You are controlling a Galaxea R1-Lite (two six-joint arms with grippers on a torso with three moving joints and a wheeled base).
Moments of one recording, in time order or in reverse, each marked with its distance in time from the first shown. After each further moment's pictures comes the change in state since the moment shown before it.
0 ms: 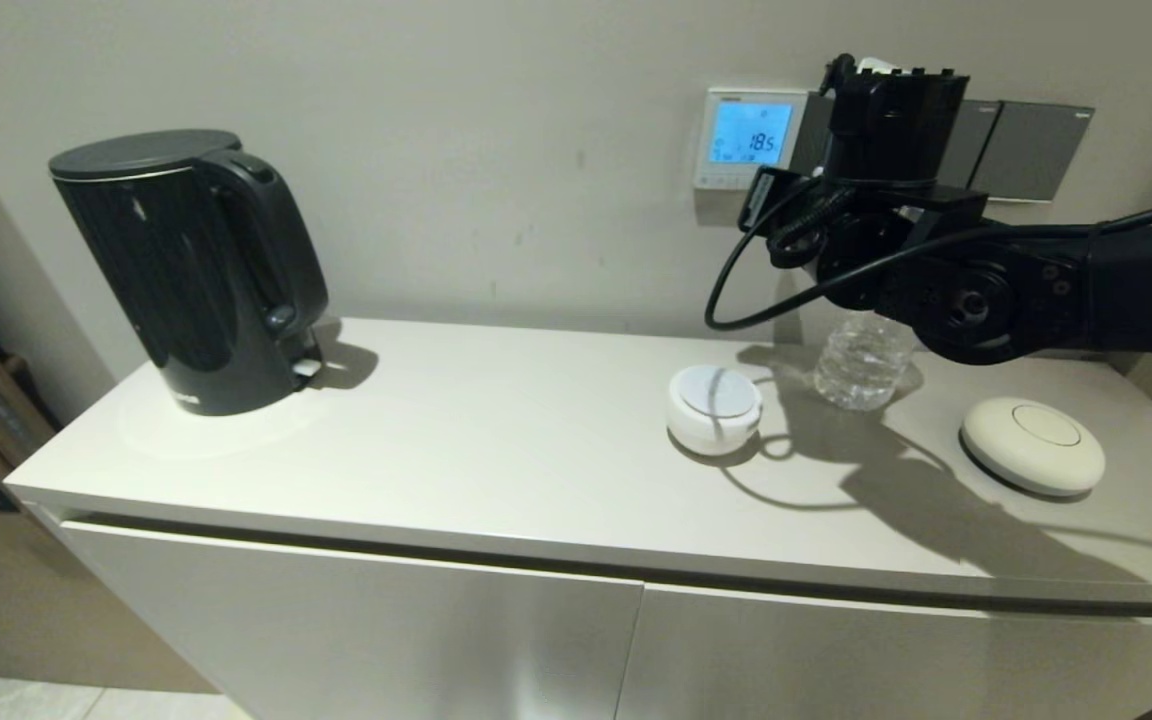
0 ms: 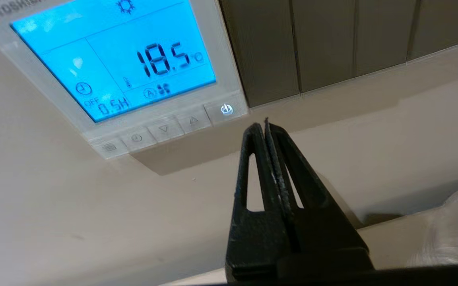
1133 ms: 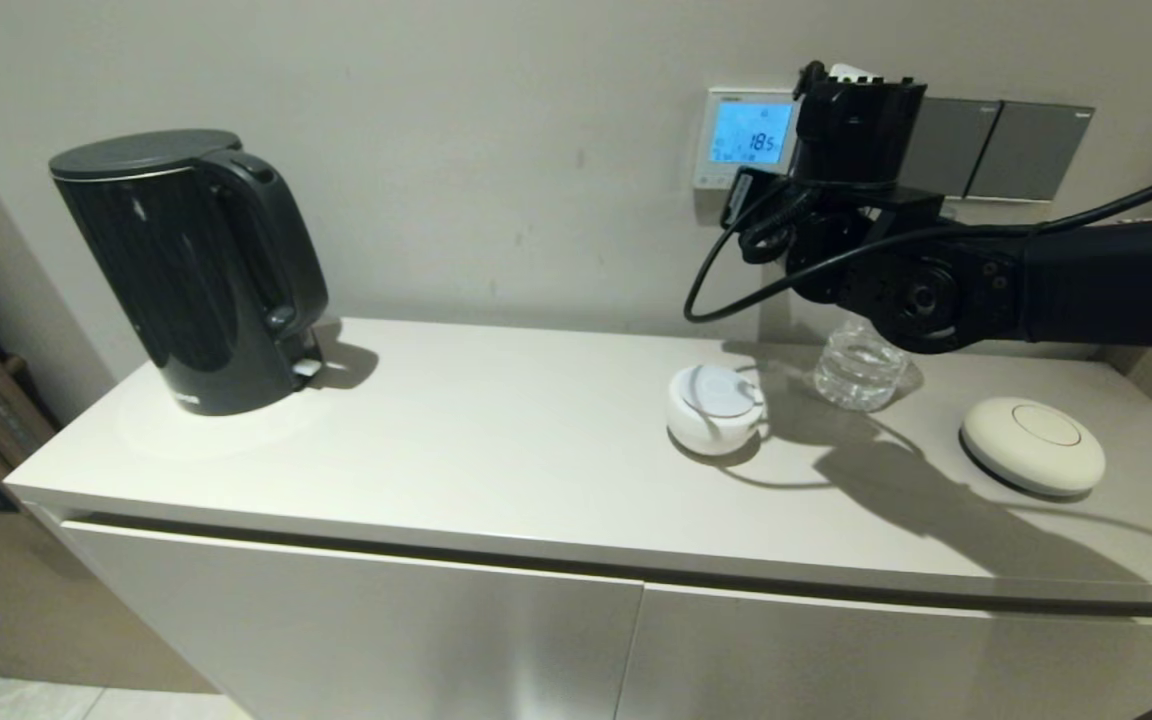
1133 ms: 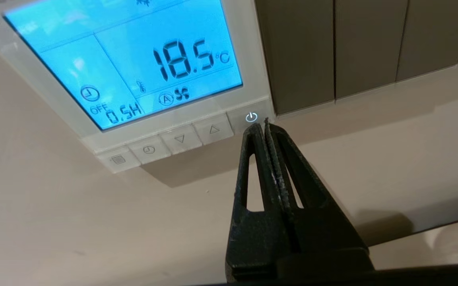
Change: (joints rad) left arm 0.001 0.000 0.000 0.000 0.000 0.000; right arm -0.001 0.076 -0.097 0.010 0.002 -0.011
